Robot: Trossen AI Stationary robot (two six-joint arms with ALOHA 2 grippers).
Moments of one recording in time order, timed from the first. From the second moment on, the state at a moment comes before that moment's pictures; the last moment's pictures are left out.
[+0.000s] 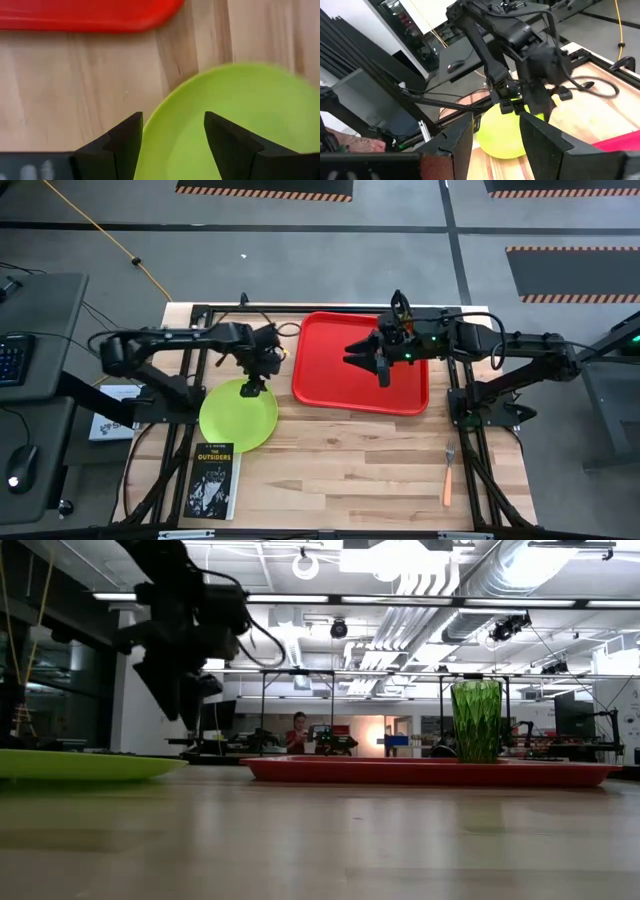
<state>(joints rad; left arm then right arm) 0.40 1.46 0.91 -0.83 0.30 0.50 -0.02 1.23 1.31 -0.30 -0.04 0.46</state>
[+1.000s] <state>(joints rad) 0.40 1.75 0.94 -0.91 0.24 0.82 -0.02 1.23 1.31 -0.32 -0.03 0.44</state>
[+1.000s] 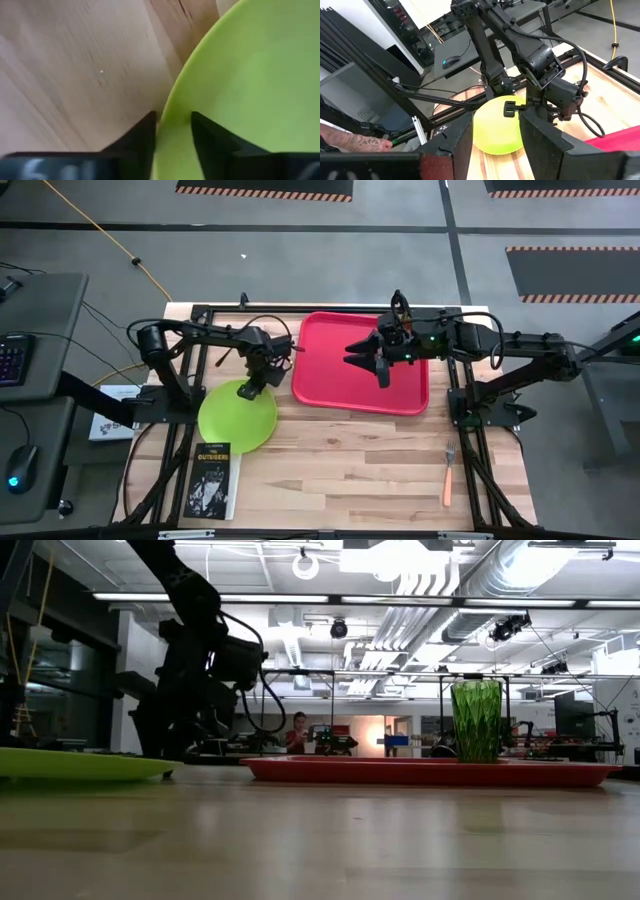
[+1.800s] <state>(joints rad) 0.65 1.58 1.32 -1.12 0.28 0.77 -0.03 1.23 1.31 -0.33 -0.03 0.42</state>
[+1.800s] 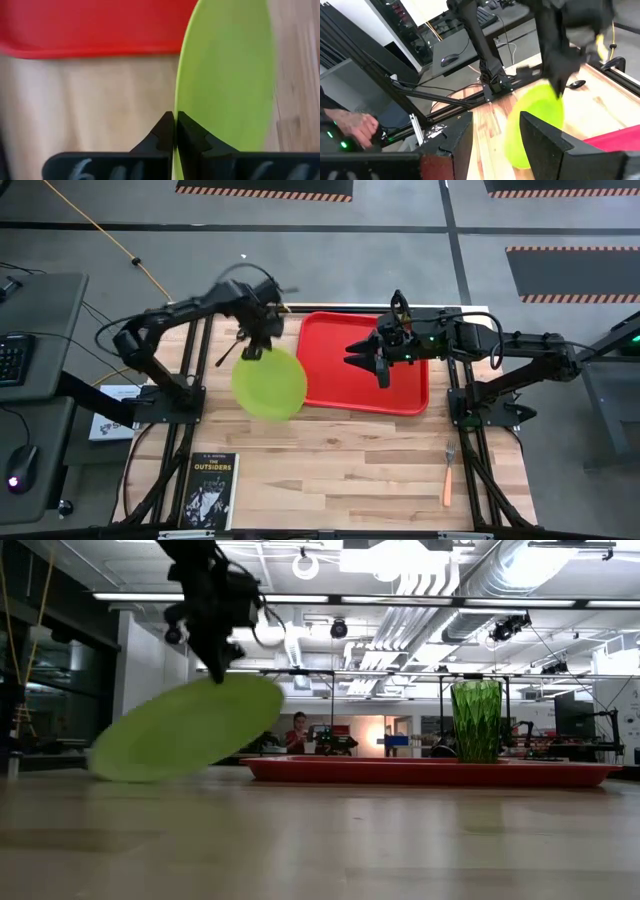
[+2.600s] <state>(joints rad) 0.57 1.64 1.42 -0.69 0.37 0.03 -0.03 1.23 1.31 -0.34 -0.03 0.40</state>
